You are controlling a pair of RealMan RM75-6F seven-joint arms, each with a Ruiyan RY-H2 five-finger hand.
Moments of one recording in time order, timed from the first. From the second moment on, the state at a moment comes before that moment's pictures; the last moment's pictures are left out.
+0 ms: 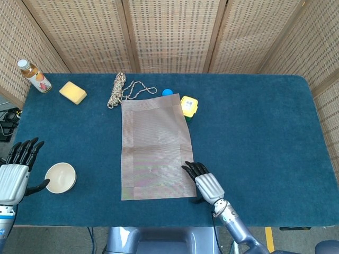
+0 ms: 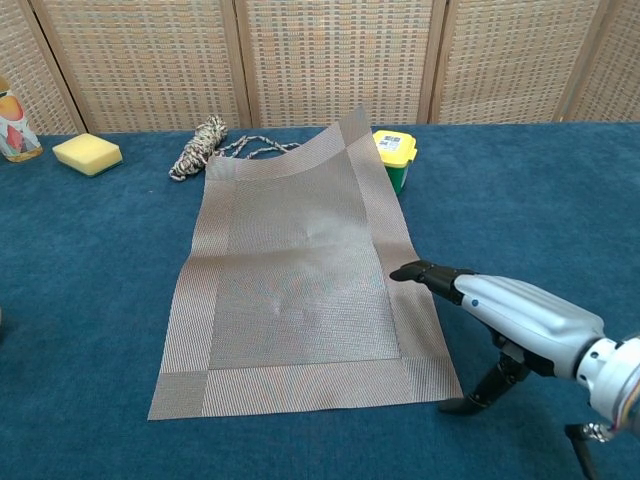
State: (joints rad) left arm -0.16 -1.07 0.00 -1.81 1.50 1.51 0.17; right arm 0.42 -1.75 0.05 -1.43 -1.45 1.06 -0.10
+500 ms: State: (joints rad) left arm -0.16 -1.07 -0.01 -1.81 1.51 1.49 0.17; right arm 0.43 -1.75 0.05 -1.40 -1.42 1.05 -0.16
